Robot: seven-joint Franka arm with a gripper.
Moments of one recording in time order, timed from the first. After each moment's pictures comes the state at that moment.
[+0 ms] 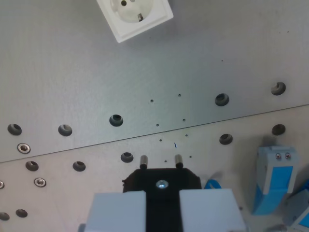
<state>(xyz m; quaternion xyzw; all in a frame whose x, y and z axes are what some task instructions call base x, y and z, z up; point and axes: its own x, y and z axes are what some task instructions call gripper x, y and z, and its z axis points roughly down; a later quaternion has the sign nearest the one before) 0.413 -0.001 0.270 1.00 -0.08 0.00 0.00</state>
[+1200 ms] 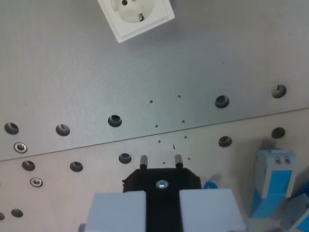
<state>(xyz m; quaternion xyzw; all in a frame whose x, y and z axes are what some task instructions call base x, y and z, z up) 0.414 -0.001 0.264 1.00 -0.07 0.00 0.00</state>
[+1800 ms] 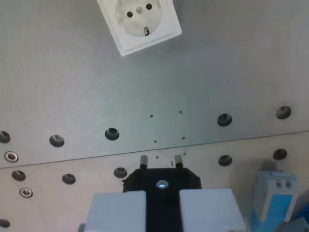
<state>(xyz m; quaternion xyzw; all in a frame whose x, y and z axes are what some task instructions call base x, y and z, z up) 0.424 0.000 0.242 1.00 -0.05 0.00 0.00</state>
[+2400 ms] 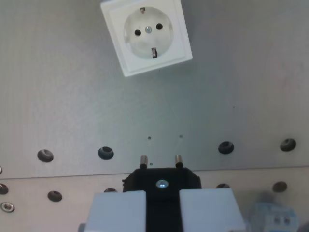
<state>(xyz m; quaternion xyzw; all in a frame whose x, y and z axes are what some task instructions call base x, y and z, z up) 0.436 0.003 0.211 1.00 0.00 0.00 0.00</state>
